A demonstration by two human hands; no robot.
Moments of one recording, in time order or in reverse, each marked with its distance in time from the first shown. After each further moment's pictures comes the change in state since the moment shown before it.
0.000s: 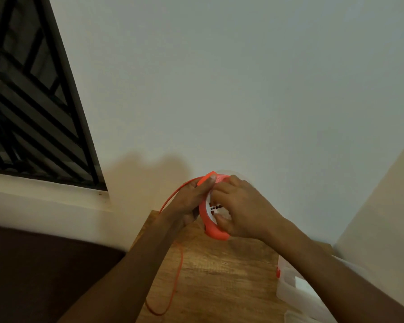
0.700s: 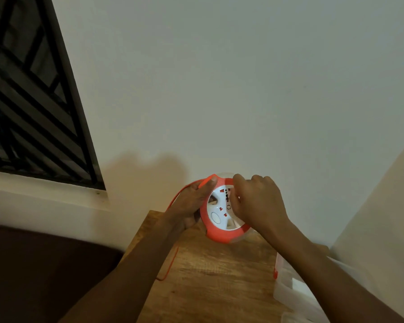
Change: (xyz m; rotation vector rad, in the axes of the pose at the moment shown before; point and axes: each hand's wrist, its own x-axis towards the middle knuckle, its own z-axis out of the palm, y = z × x) left_hand 0.001 -0.011 0.001 0.007 0.043 -0.038; right_hand -0.002 0.009 0.002 -0.116 0.167 0.418
